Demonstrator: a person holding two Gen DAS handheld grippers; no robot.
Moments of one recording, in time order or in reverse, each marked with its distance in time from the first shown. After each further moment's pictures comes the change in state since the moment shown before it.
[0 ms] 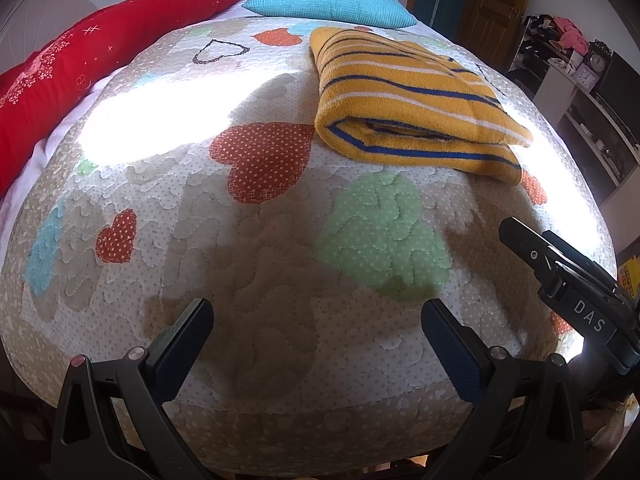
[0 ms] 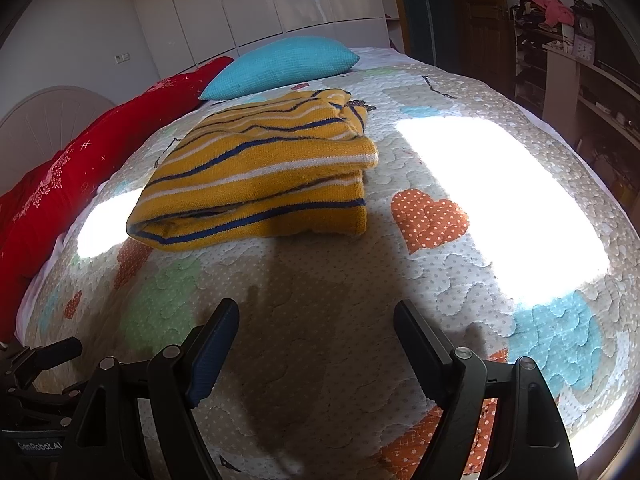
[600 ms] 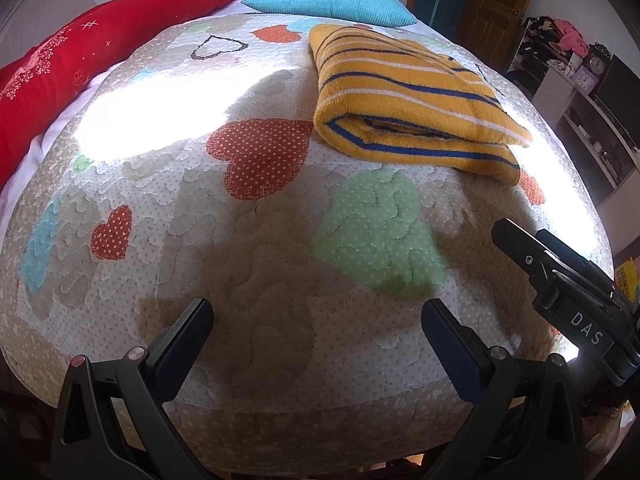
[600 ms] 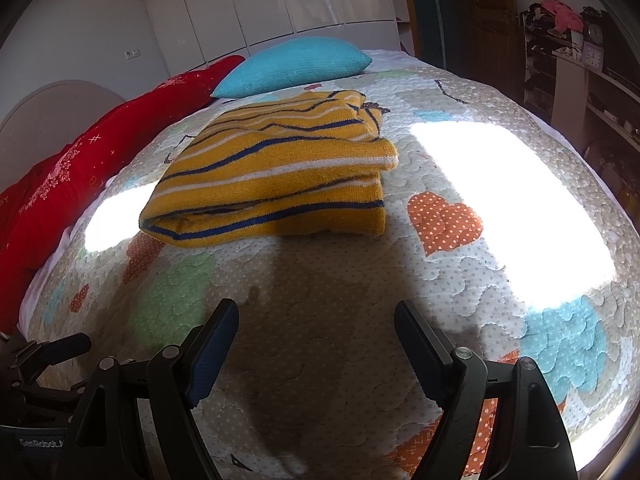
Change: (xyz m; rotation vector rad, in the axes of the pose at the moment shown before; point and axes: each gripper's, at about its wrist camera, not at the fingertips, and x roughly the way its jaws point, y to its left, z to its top) left arm 0.003 0.003 0.001 -0.008 0.010 -0.017; right arm 0.001 0.008 -0.001 -0.030 -0.004 0.024
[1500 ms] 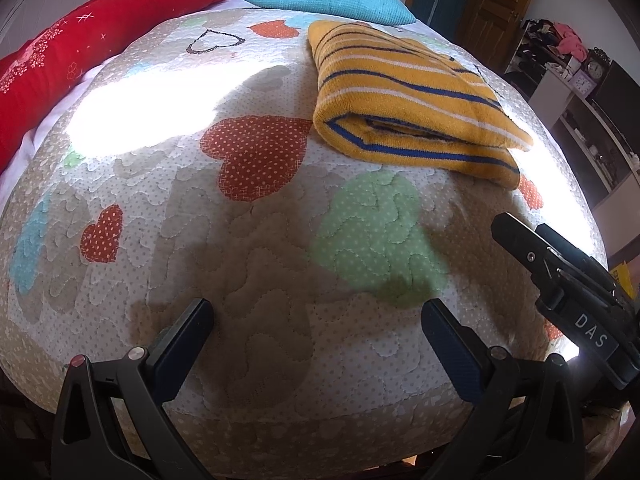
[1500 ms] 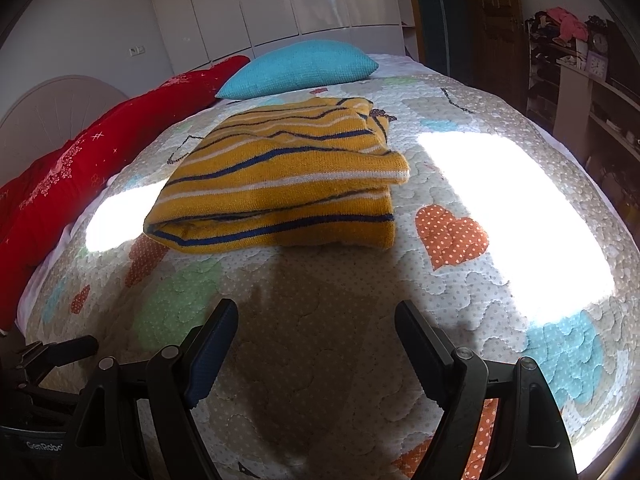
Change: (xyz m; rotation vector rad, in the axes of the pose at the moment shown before) left arm 0.007 0.004 0.005 -0.020 0.010 -0.037; right arm 0.000 0.005 0.009 -0.033 -0.013 -0.007
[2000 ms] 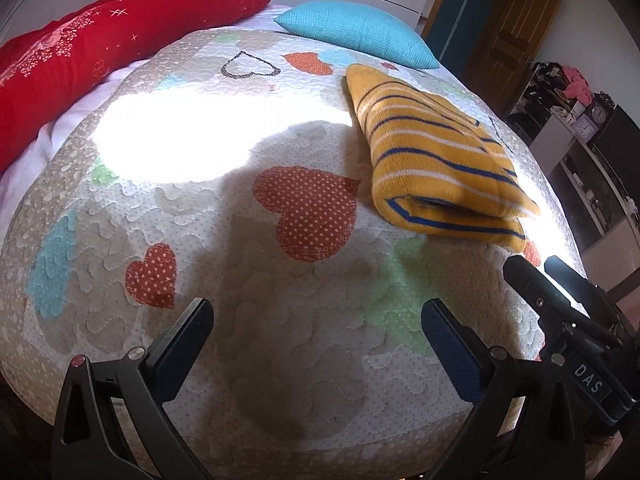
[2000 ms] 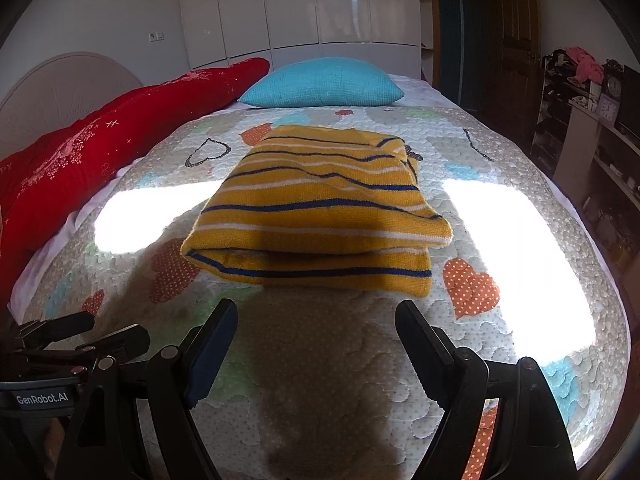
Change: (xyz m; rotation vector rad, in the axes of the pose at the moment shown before) left arm -0.022 0.048 0.027 -0.096 -0.096 -0.026; right arm -0.015 0.049 0.024 -0.118 -0.026 -0.030
